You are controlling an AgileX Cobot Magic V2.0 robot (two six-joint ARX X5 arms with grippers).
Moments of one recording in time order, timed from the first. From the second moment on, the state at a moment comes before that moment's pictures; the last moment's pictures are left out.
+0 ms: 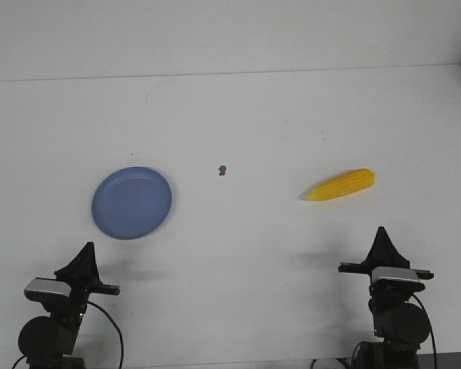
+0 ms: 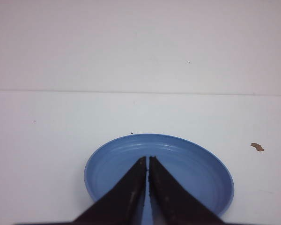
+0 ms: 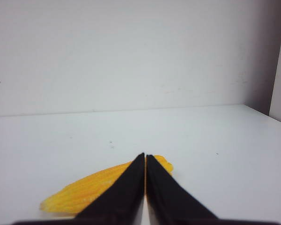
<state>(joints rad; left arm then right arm) -0.12 0.01 0.03 0.15 0.03 -0.06 -0.04 0.00 0.01 0.11 0.08 0.05</state>
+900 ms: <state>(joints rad) -0.12 0.01 0.04 0.14 0.02 -0.06 -0.04 0.00 0.01 0.12 0.07 0.05</state>
